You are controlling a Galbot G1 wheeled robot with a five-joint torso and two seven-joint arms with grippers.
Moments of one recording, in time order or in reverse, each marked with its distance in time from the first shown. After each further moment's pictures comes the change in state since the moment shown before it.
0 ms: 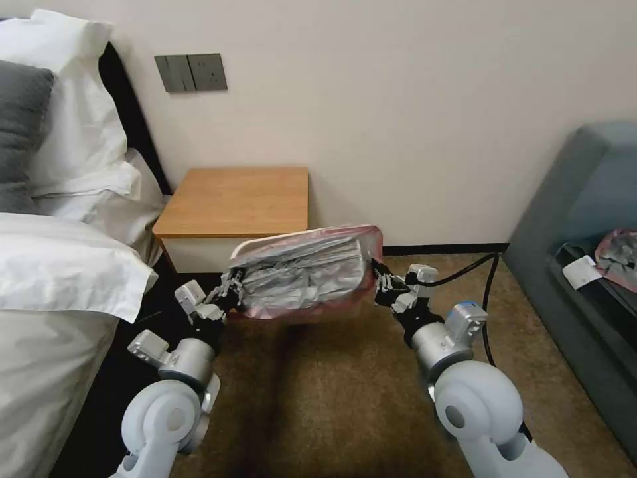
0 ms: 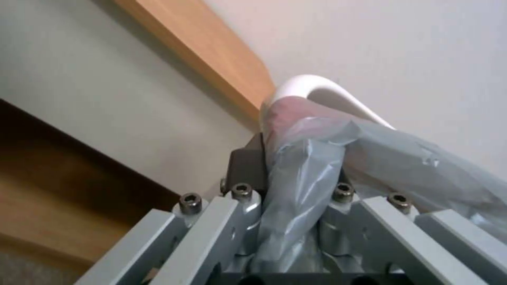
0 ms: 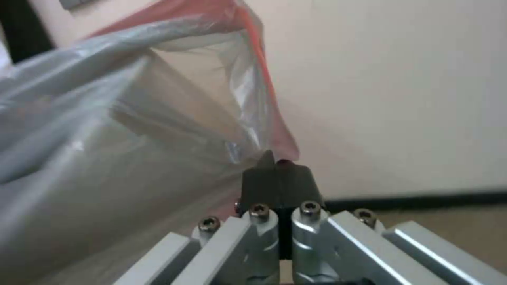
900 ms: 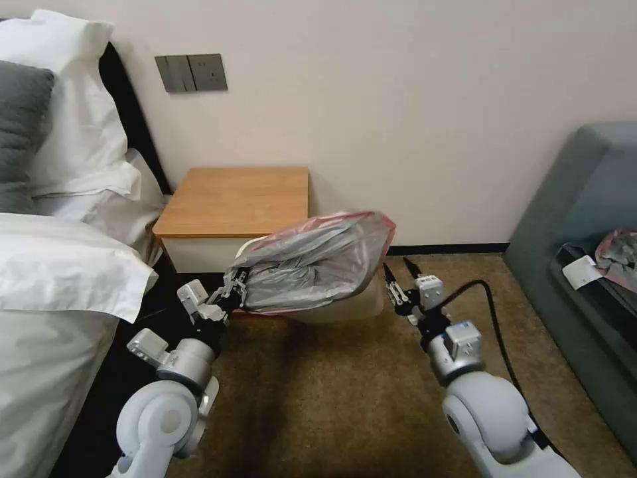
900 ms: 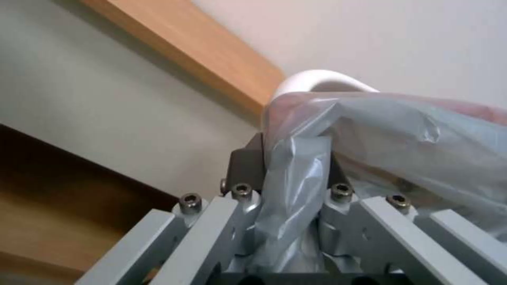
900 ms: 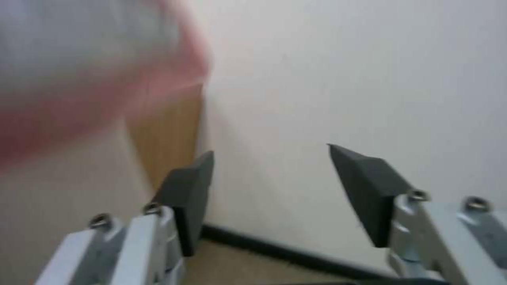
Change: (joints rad) left arm -0.023 0.022 -0.008 0.043 0.154 -0.015 0.014; right arm -0.122 -0.093 0.111 0.008 -0.375 0.188 -0.098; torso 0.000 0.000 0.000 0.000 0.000
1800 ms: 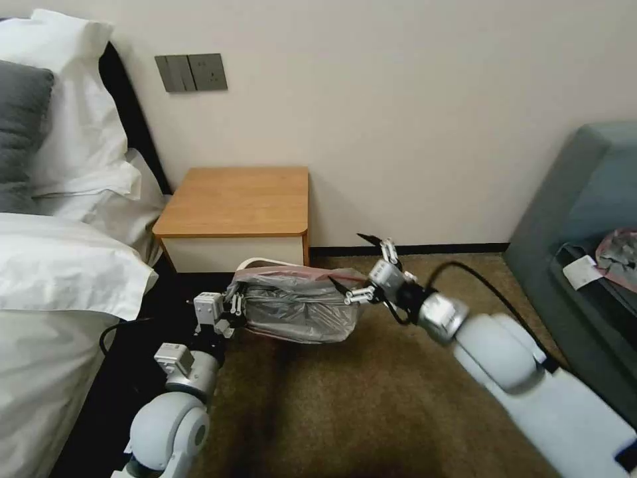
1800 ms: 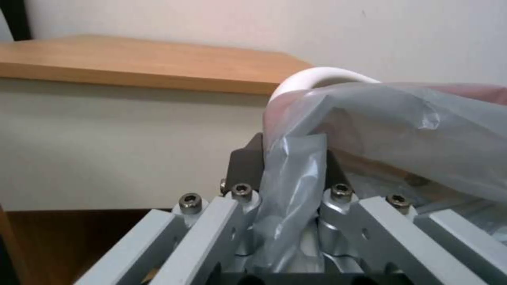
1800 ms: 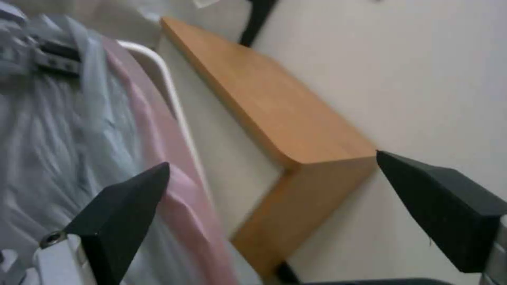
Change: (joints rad) left arm 0.048 0.014 0.063 0.046 0.556 -0.121 0.087; right arm 0.617 -0.351 -0.429 -0.143 0.183 -0.124 -0.358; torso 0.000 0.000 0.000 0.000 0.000
